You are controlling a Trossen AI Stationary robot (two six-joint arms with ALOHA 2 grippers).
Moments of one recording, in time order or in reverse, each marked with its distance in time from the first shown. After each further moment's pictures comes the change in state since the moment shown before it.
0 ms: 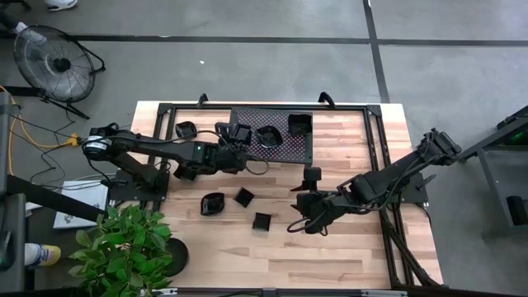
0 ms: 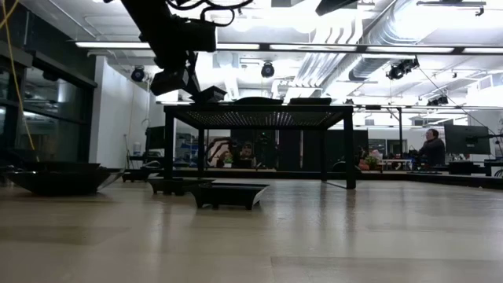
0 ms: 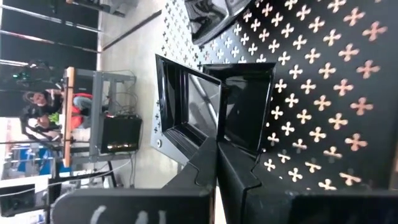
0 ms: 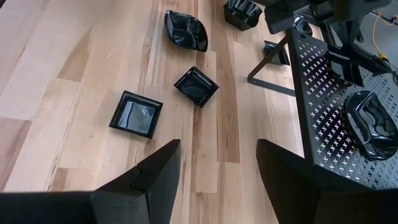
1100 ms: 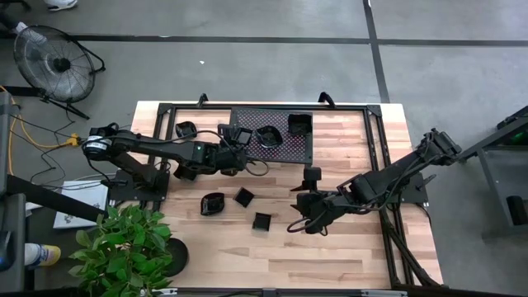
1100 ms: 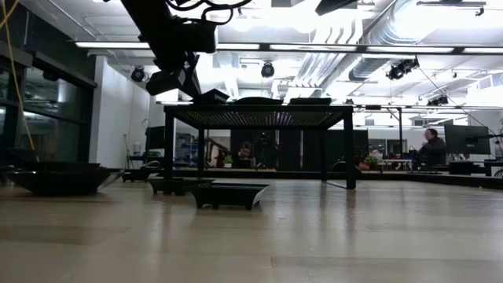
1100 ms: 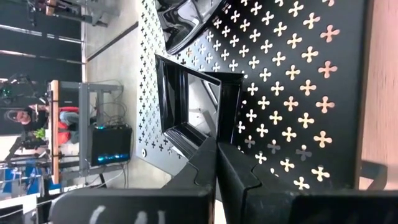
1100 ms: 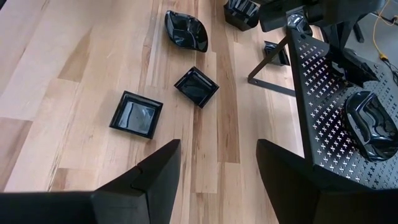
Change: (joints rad) left arm 0.003 0.000 0.000 -0.002 0.070 0.049; right arm 0.000 0.000 0.001 0.000 -0.001 -0.001
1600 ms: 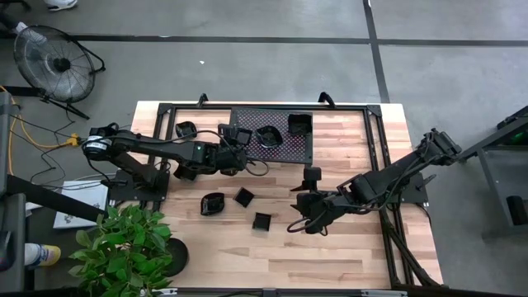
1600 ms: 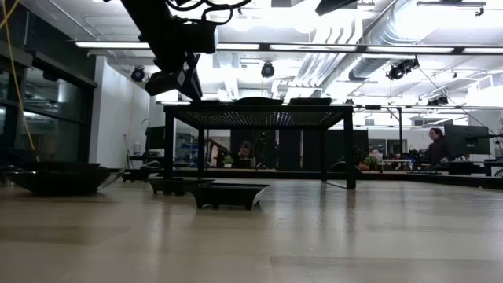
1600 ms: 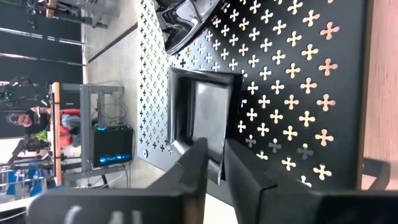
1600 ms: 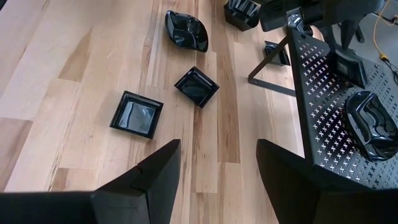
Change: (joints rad) left arm 0.000 0.000 0.000 0.000 0.000 0.018; right arm 0.000 0.000 0.000 0.000 -0.001 0.000
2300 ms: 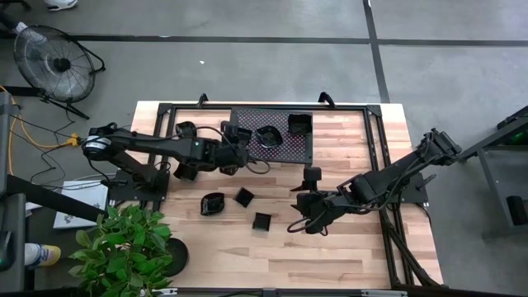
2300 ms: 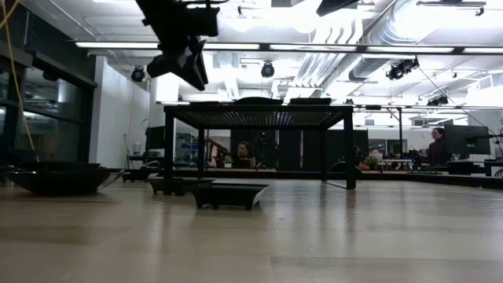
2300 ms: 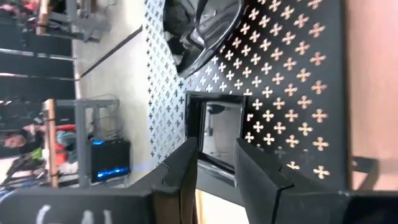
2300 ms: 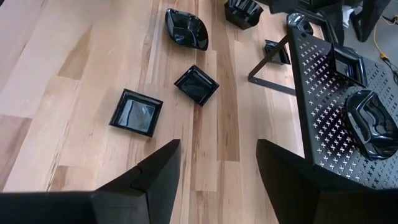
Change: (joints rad) left arm 0.000 -0.006 0.099 -0.086 0.058 0.064; right arm 0.000 0.000 0.000 -0.007 0.000 -0.001
